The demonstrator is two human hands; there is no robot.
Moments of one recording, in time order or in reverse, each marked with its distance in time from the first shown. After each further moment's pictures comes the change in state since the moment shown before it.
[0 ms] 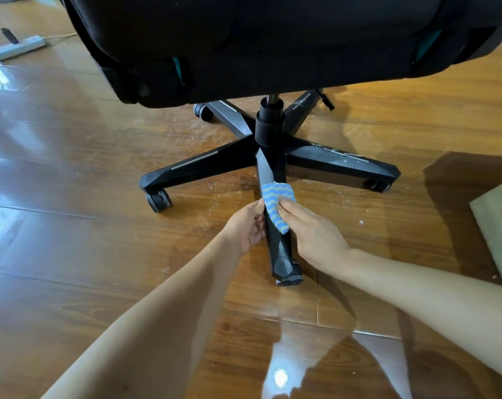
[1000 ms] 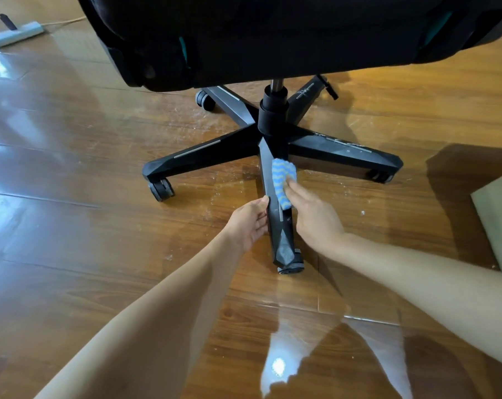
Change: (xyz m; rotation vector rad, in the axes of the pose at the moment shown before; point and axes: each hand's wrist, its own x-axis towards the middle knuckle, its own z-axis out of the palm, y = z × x) left_hand -0.009 -0.017 -0.007 -0.037 0.018 0.006; right_hand 0.015 -0.001 0.008 0.091 0.109 0.182
